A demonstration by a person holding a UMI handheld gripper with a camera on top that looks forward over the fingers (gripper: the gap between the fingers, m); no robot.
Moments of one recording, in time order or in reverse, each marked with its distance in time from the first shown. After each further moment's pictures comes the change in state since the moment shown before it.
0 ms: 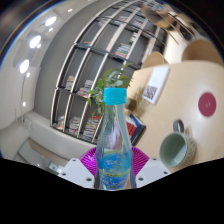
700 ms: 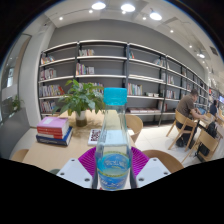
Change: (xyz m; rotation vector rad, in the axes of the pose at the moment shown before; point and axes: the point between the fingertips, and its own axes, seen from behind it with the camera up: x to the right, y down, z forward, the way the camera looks) arm 0.124 -0.209 -0.054 0.129 0.439 -1.127
